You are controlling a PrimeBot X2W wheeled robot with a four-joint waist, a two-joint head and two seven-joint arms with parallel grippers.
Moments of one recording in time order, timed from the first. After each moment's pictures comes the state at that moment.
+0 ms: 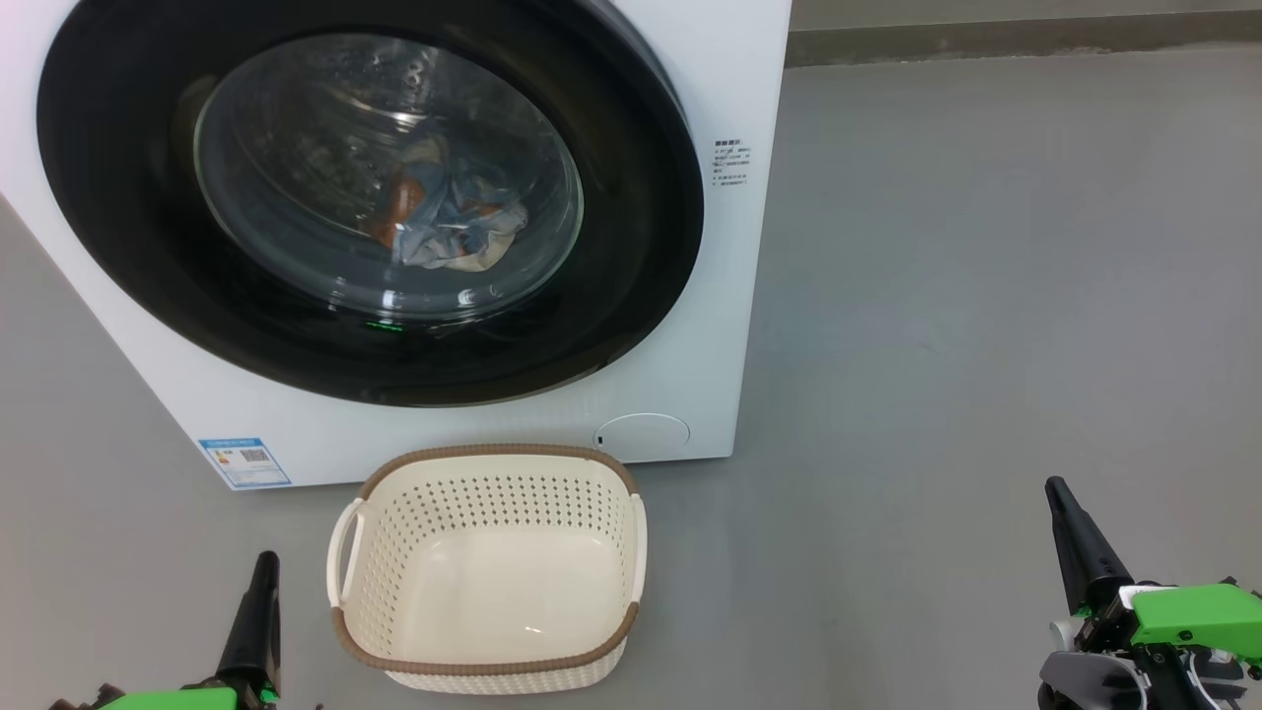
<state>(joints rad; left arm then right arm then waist) -0.07 0.04 0.08 0.26 -1.60 -0.12 0.11 -0.06 -0.04 -0.13 0.27 1.60 0.13 0.11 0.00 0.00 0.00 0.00</state>
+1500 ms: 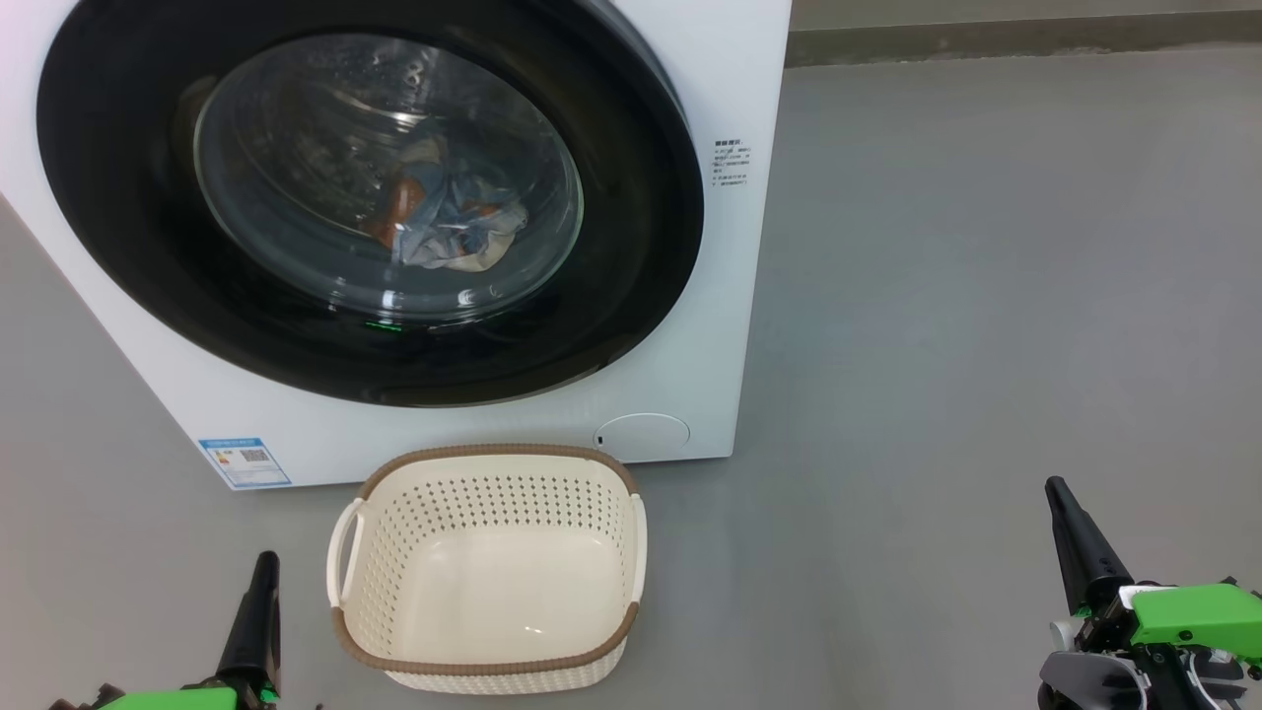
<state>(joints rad) -0.07 0.04 0.08 0.26 -1.60 -0.12 0.11 -0.06 -0.04 -0.13 0.27 1.60 0.13 0.11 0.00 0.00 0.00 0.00</state>
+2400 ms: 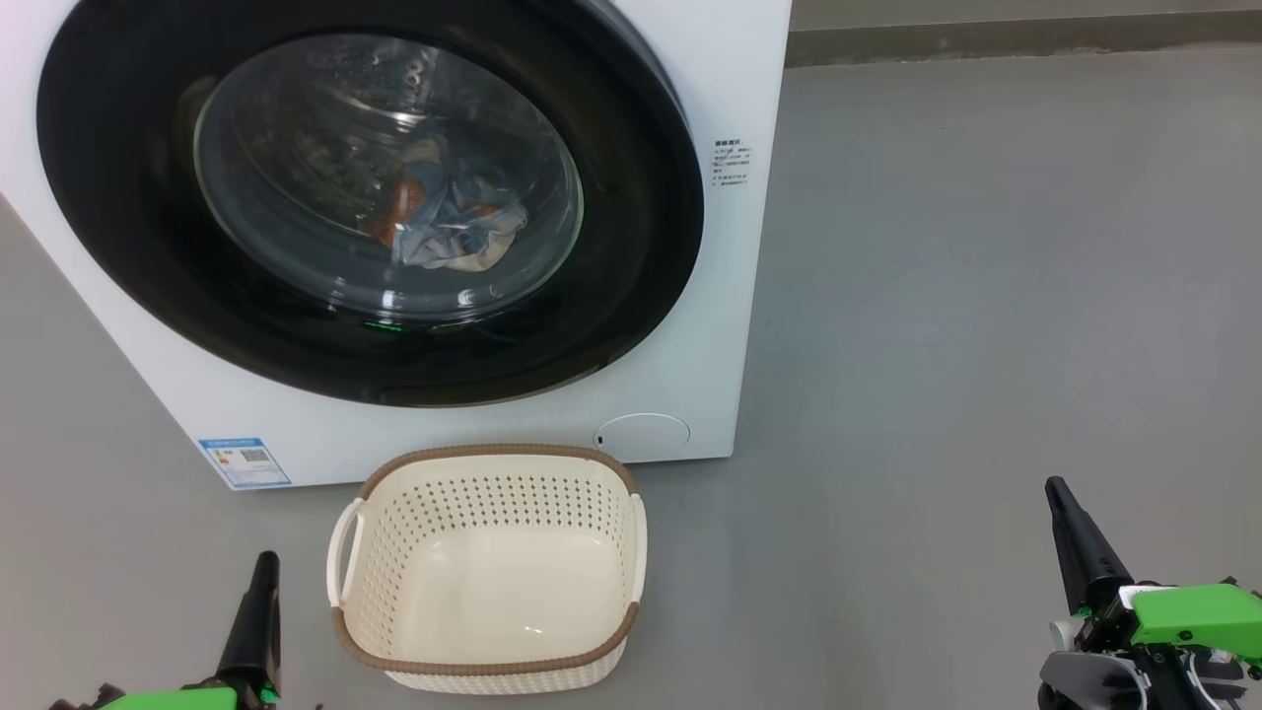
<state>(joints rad) -0.07 0.04 0.08 0.26 -1.60 -0.12 0.11 -0.06 -0.04 -0.13 0.27 1.60 0.13 0.11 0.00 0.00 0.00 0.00</state>
